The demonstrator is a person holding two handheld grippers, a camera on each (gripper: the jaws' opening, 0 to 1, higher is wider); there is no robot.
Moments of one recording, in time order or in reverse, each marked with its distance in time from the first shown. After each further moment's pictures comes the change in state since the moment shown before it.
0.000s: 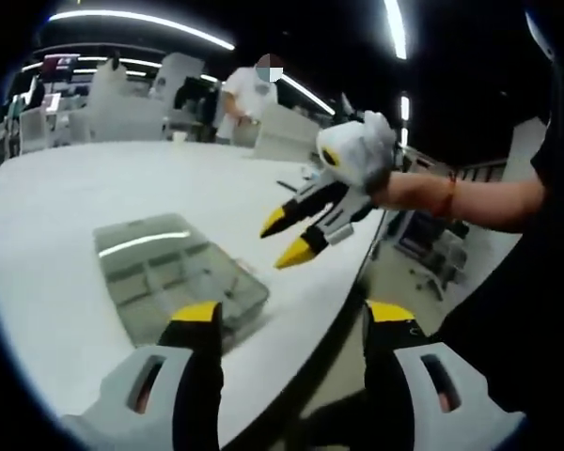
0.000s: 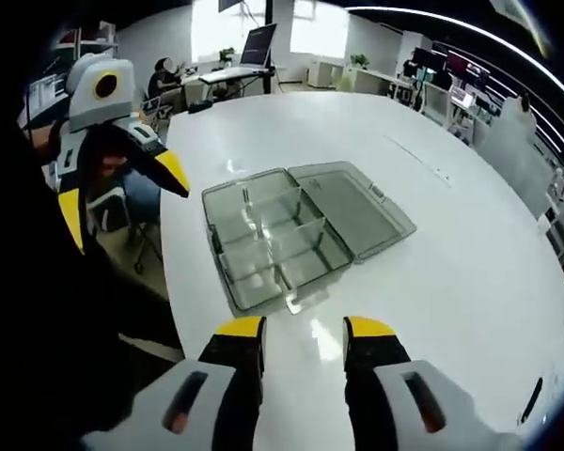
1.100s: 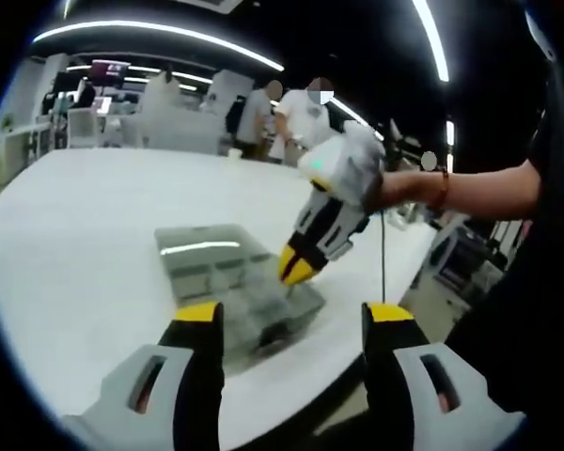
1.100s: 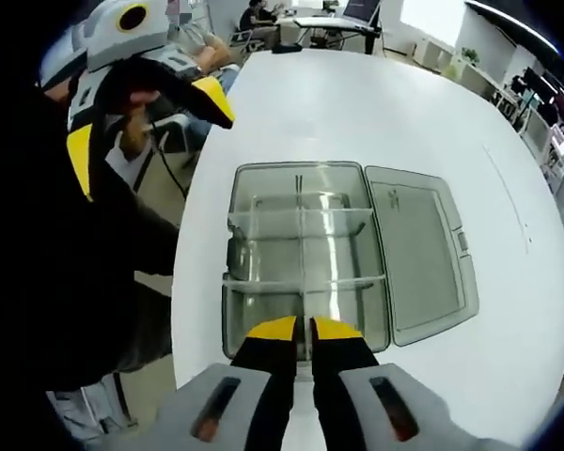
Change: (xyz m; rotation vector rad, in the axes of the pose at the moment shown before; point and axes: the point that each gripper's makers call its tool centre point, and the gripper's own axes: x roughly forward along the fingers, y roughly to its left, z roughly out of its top) left arm -0.025 0.039 0.008 -0.079 -0.104 0.210; right arm 0.053 0.019 0.039 -0.335 0.184 0.294
